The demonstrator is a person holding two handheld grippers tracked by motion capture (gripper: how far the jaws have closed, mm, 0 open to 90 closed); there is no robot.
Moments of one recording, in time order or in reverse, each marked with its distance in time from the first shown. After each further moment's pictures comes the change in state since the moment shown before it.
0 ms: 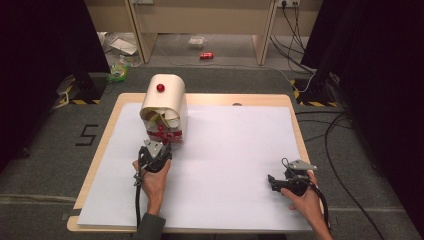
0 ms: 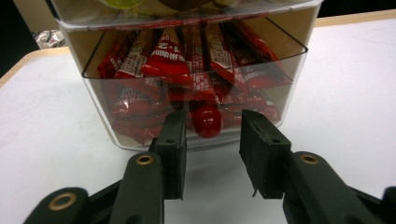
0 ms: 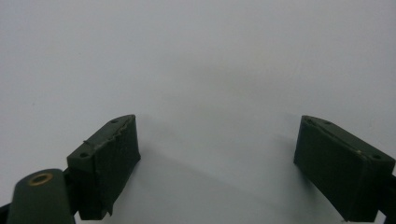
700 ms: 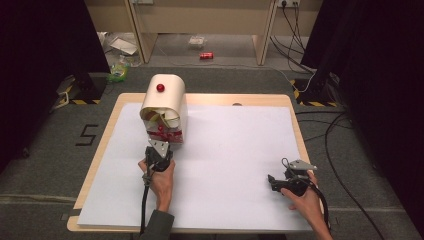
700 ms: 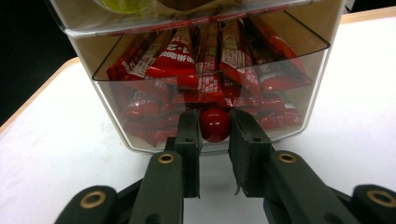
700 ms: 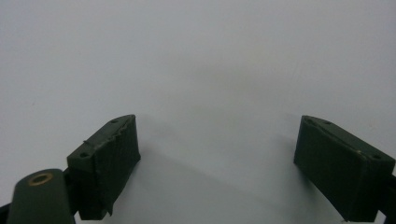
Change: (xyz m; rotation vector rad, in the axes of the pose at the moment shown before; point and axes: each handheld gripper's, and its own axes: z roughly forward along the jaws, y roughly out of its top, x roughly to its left) left arm -0.016 -0.003 0.005 -0.009 0.130 0.045; right arm 0.000 0.000 0.000 0.001 0.000 0.002
